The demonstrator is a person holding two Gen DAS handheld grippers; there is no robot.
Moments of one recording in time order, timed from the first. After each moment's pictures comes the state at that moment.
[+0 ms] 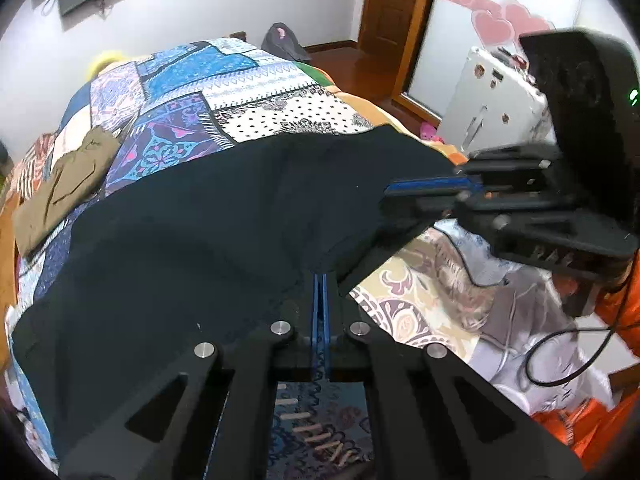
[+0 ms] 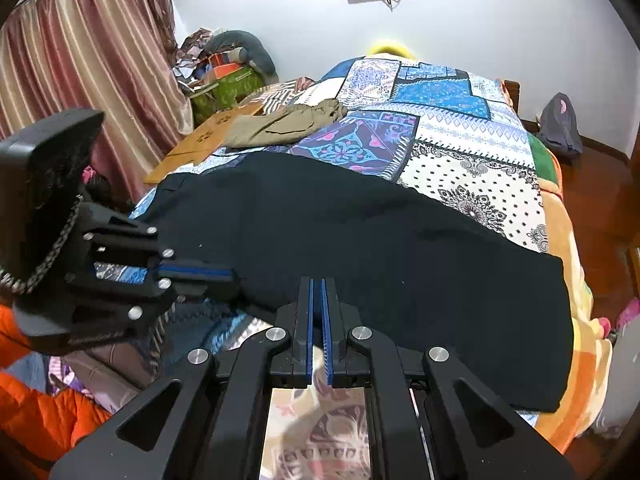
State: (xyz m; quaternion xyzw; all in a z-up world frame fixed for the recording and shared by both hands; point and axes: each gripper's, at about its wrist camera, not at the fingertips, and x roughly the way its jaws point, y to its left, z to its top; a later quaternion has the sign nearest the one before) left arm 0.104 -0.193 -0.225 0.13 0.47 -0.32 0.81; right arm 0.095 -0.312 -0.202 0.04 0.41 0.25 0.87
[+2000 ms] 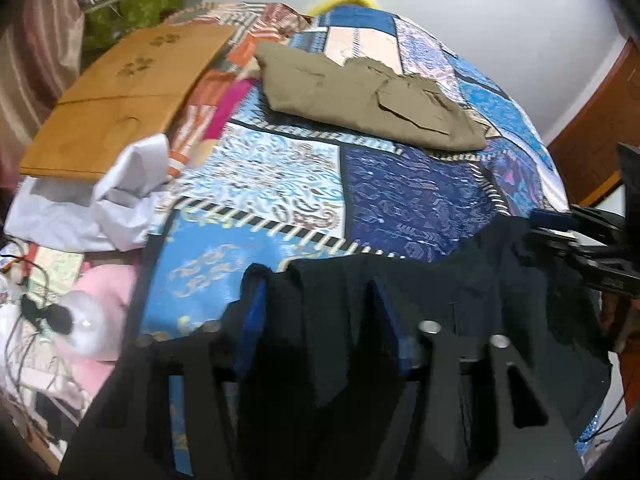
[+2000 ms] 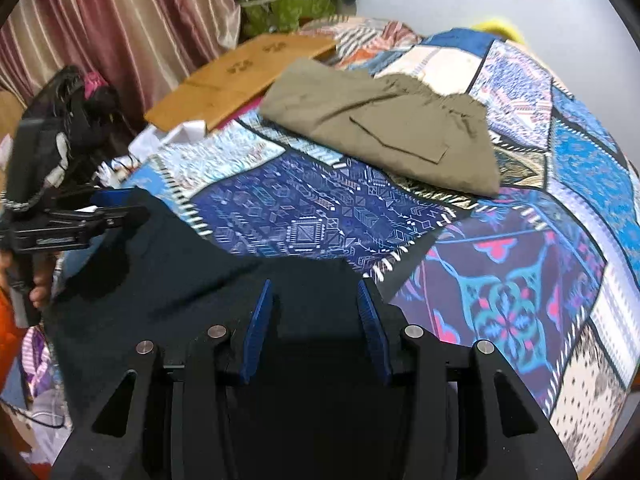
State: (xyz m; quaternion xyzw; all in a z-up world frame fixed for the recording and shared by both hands) left arm 0.257 0.173 -0.294 -0.11 0.50 -0.04 0.86; right arm 0.315 -0.067 -0.243 -0.13 0.50 0.35 0.78
